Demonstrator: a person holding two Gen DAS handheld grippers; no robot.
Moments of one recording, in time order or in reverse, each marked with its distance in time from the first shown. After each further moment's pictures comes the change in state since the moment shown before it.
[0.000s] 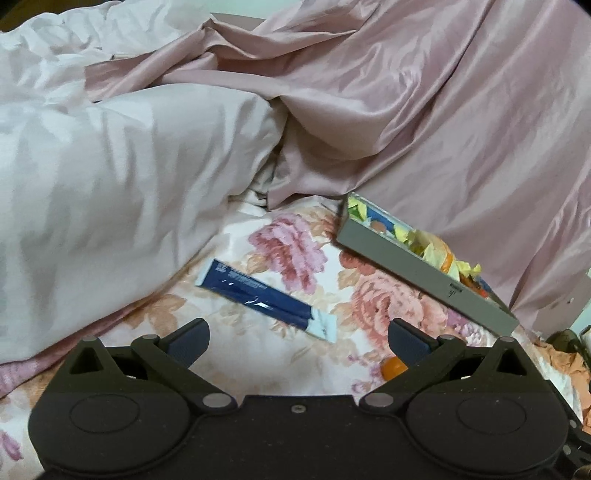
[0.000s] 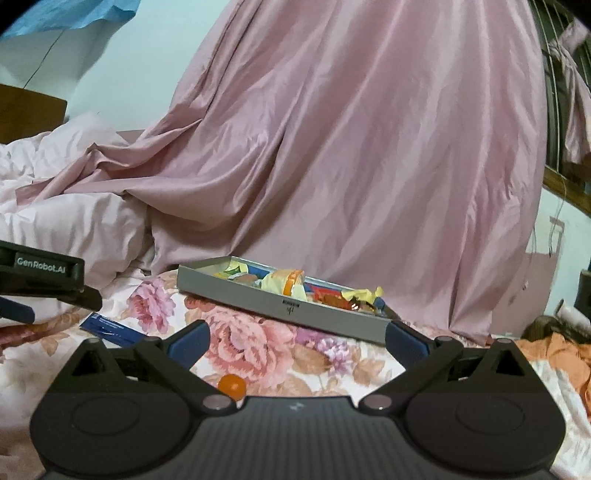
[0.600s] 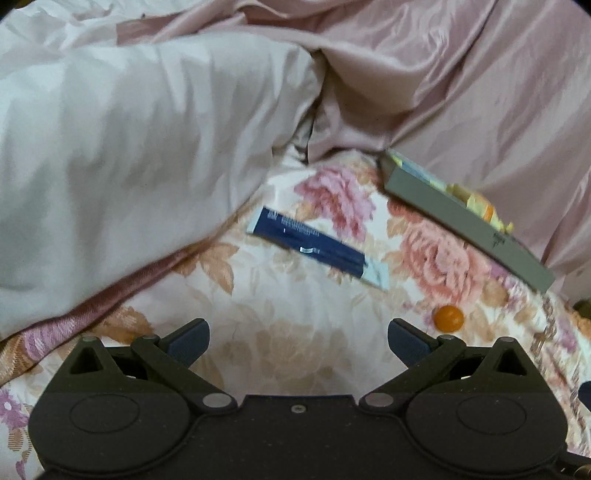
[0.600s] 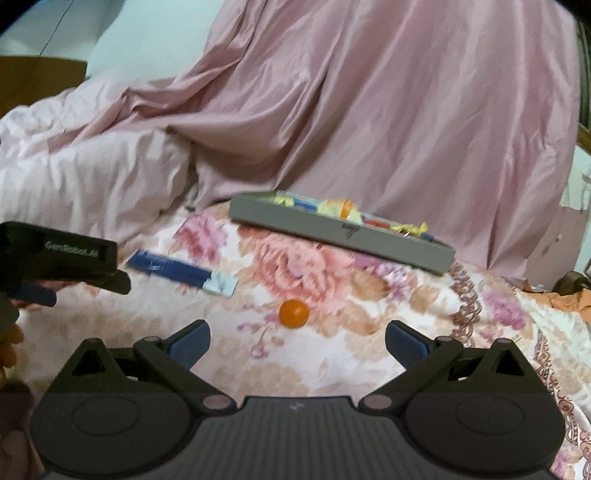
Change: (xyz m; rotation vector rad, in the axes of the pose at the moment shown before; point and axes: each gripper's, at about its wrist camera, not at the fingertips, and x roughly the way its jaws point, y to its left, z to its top) left arm 0.011 0.037 -0.026 0.034 0.120 0.072; right arm 0.001 0.046 -0.035 -0.011 0.192 0.099
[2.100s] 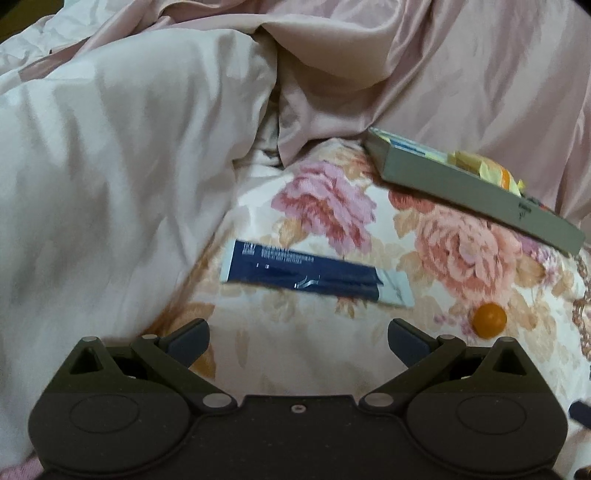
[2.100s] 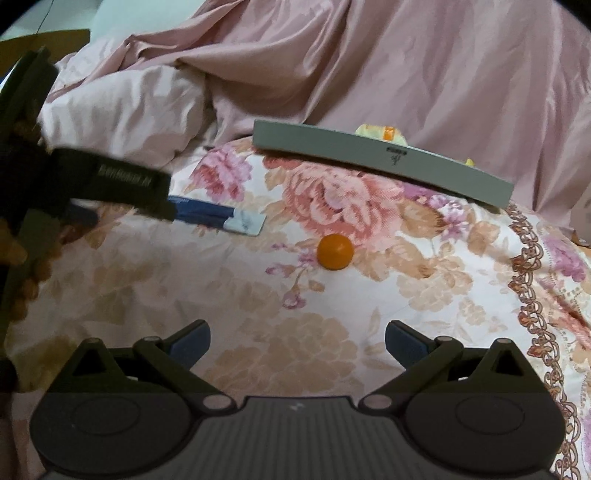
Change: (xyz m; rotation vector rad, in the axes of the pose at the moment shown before) left arm 0.069 -0.018 0.037 0.216 0.001 0.008; right arm 0.059 0.012 -0.024 0.031 0.176 0.115
